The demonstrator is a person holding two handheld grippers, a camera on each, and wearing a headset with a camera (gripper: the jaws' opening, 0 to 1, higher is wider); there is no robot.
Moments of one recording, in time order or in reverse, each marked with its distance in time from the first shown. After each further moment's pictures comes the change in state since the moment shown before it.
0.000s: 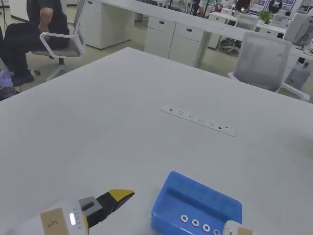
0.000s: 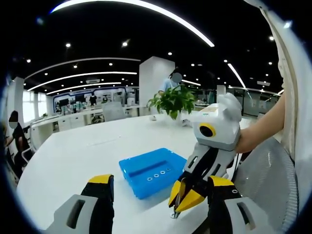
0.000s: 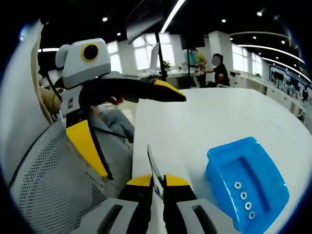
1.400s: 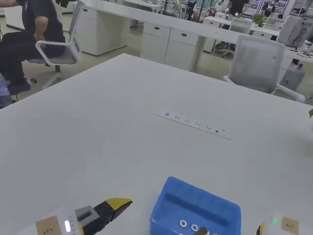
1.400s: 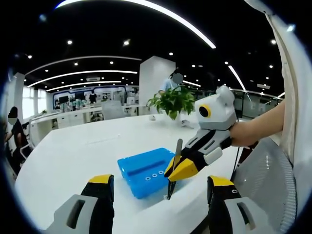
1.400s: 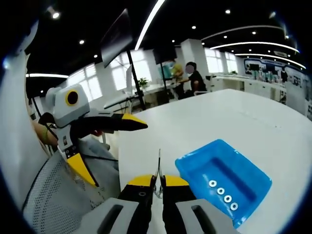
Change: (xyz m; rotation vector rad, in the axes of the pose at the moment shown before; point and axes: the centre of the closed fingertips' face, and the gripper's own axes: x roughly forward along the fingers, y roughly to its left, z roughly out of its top) left arm 0.000 0.000 -0.001 -0.025 0.001 -0.009; right arm -0.042 -0.040 0.027 0.196 -0.166 -0.146
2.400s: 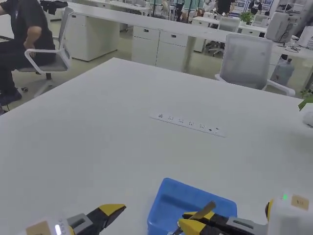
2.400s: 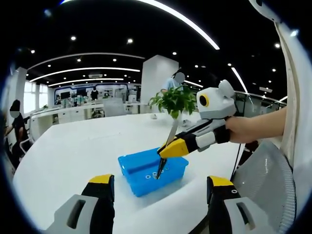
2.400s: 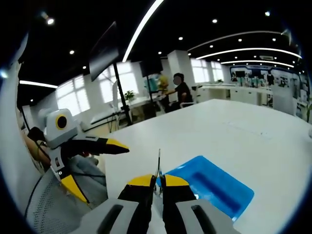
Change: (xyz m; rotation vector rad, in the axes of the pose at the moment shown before) left arm -0.001 0.003 -0.002 -0.040 0.008 0.002; right arm -0.009 -0.030 0.033 0.034 -0.108 -0.115
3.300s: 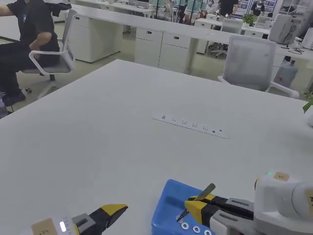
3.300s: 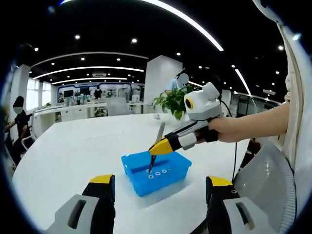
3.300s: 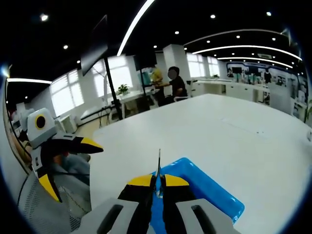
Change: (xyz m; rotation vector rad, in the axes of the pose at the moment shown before) left arm -0.001 0.006 0.000 -0.024 -0.004 0.025; right arm 0.024 -0.041 -0.001 -0.003 0.063 -0.046
